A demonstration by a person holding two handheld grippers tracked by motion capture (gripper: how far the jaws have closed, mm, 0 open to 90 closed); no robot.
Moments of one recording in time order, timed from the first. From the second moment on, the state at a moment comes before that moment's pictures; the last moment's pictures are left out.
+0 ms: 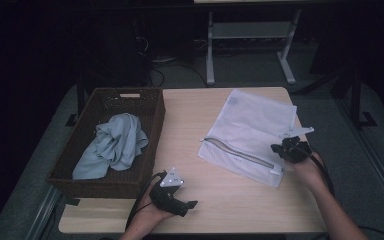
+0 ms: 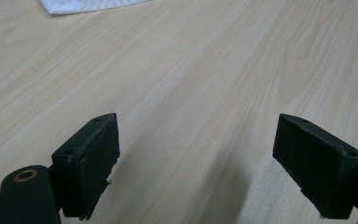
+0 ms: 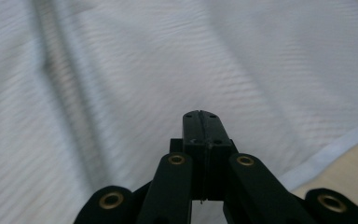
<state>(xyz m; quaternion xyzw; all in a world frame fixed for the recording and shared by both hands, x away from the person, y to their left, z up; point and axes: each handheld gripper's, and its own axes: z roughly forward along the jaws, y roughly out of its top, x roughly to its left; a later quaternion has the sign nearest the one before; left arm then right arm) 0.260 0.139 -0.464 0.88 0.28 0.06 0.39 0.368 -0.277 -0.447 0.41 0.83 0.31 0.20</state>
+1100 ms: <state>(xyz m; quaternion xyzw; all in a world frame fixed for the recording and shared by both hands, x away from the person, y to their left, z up) 0.261 0.140 -0.464 0.88 0.28 0.05 0.39 0.382 -0.357 -0.466 0.51 0.79 0.23 0.24</state>
